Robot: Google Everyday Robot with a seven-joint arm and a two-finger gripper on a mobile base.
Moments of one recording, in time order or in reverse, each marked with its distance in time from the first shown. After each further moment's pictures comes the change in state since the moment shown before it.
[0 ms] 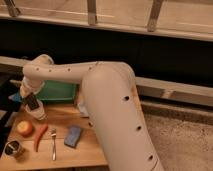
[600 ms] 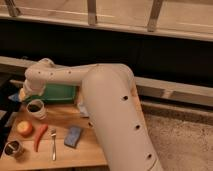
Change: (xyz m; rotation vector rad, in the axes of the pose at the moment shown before) arm 0.009 -0.003 0.013 -0.008 0.000 0.037
